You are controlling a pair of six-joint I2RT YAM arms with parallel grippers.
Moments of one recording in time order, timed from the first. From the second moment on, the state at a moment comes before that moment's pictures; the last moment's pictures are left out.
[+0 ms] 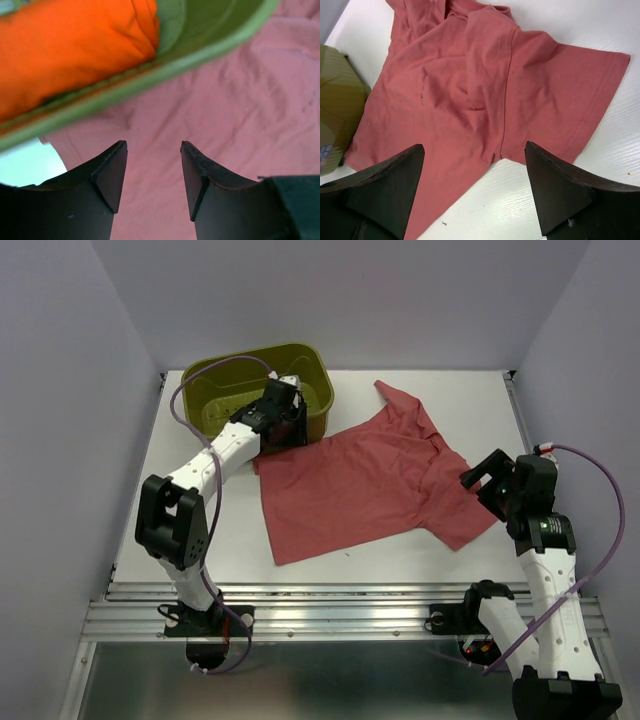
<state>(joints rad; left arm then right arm) -0.47 1.68 1.40 -0.53 -0.05 -0.41 -0.08 0.72 0.82 -0.70 0.03 0.68</state>
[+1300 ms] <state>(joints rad) -0.26 1.87 1.64 -0.68 -0.20 -0.30 -0.08 0.80 0.74 -0.66 -0.01 0.65</state>
